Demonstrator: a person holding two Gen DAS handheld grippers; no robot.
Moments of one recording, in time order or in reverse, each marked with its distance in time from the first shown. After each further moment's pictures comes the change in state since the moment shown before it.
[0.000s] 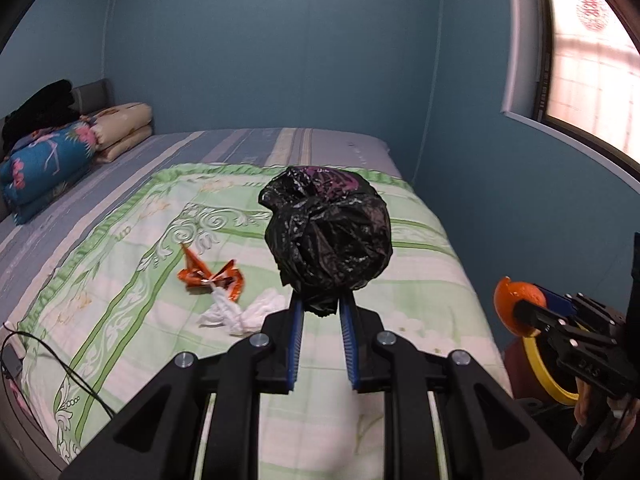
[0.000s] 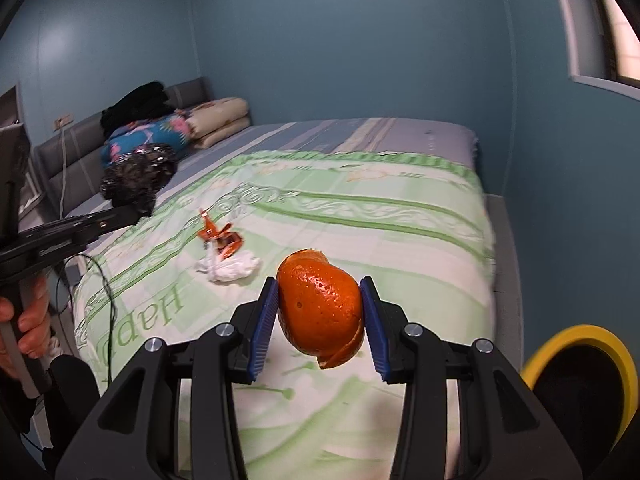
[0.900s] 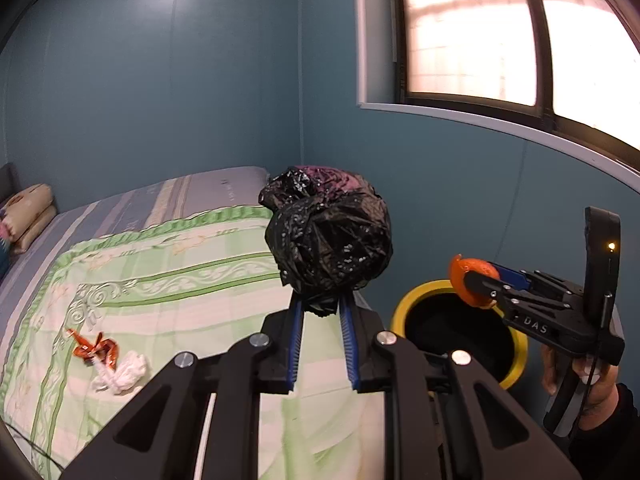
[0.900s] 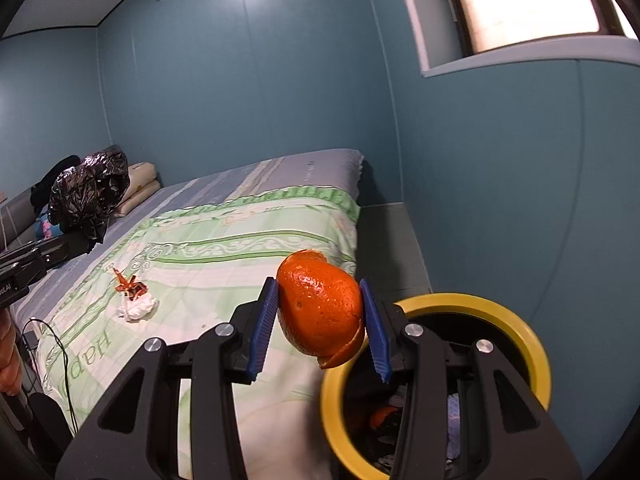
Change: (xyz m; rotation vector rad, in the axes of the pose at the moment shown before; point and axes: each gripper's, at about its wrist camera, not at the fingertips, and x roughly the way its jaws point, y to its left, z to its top) left arm -0.027 -0.196 0.004 0.275 -0.089 -0.295; right arm -0.131 -0.147 -0.043 0.216 -0.154 -0.276
